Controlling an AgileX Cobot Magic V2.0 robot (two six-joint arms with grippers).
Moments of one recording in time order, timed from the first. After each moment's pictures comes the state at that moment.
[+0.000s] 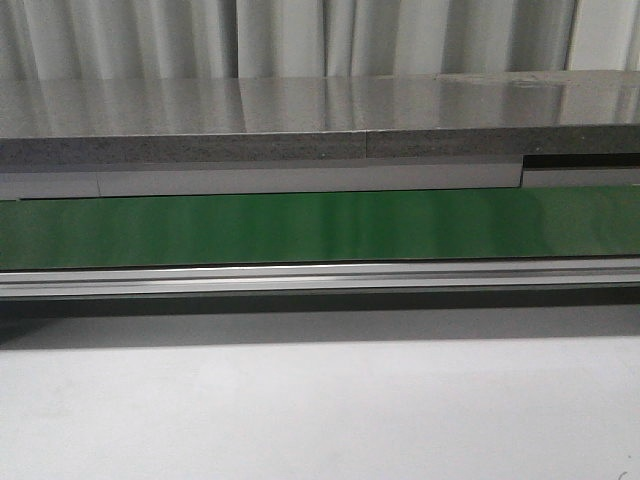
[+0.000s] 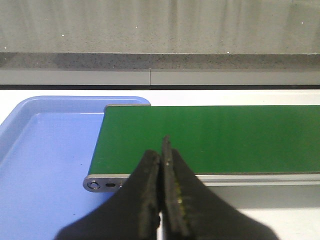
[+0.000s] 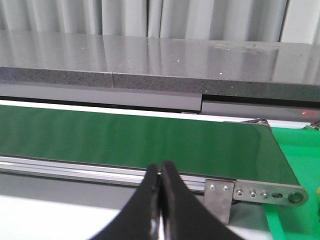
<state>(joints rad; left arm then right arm) 0.04 0.33 -0.24 -0.30 0.24 0.26 0.11 -0.01 0.03 0.05 0.07 -0.07</state>
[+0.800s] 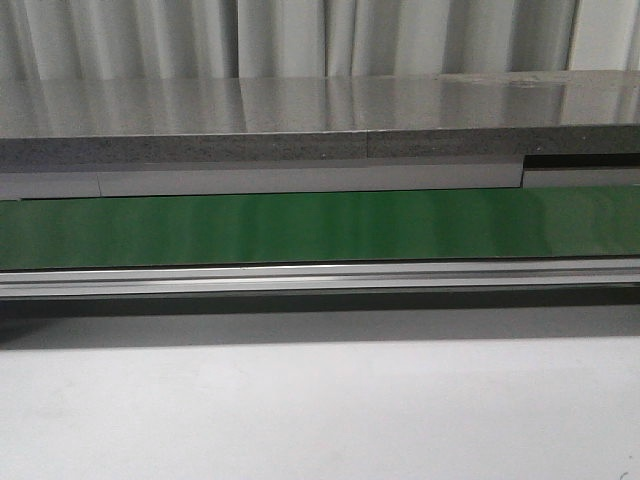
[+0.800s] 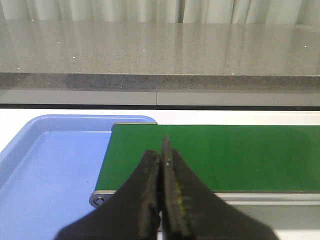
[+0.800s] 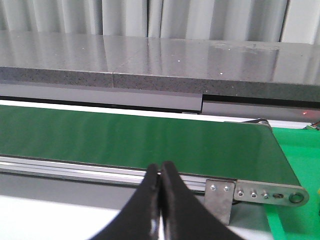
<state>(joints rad) -0.02 0.27 -0.17 0.00 0.12 -0.06 0.11 -0.01 0.03 0.05 0.07 -0.07</state>
